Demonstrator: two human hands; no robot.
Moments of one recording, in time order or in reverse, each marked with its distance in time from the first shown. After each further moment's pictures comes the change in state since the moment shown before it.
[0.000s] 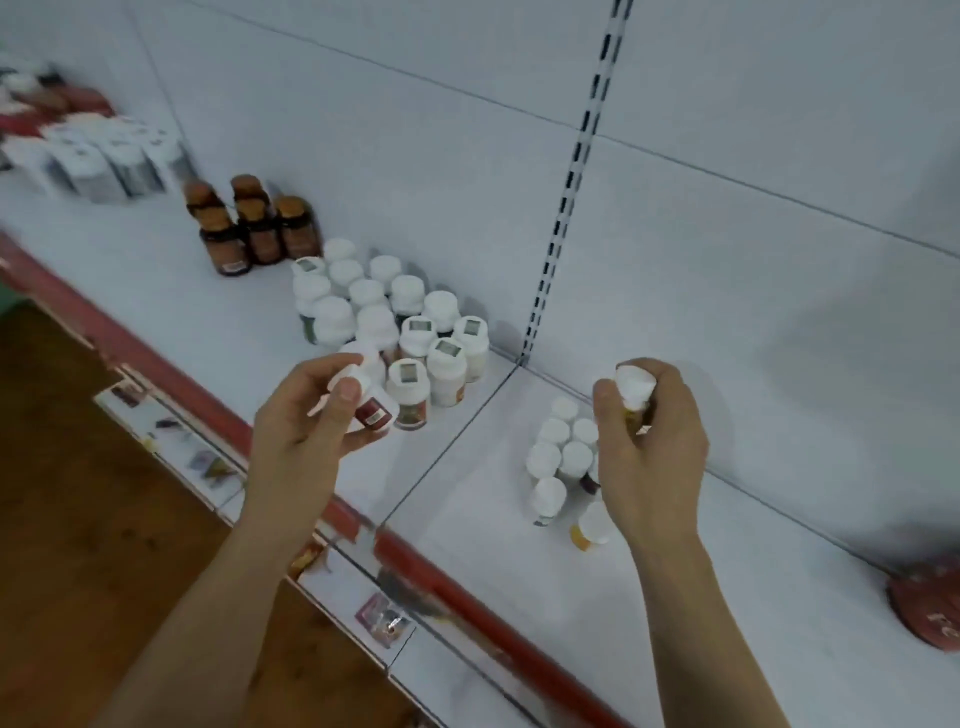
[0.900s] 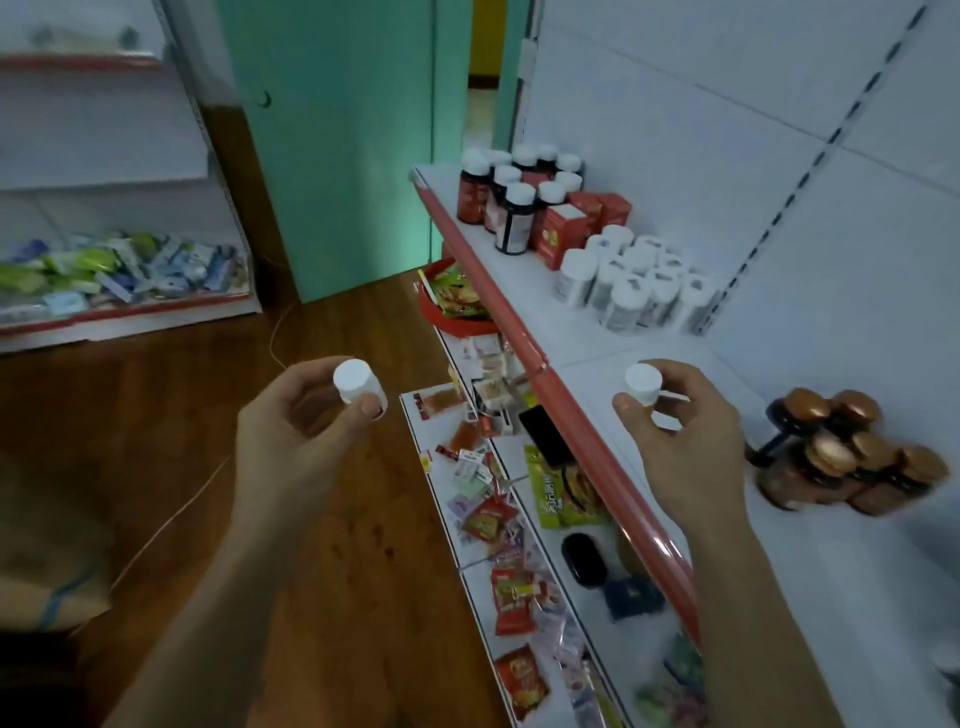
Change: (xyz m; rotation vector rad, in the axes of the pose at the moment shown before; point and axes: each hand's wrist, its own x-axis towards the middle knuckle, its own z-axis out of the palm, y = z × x) left_hand 0.167 0.040 -0.553 0.376 0.669 0.029; right_hand -0.044 -0.275 0.574 0.252 -0.657 -0.206
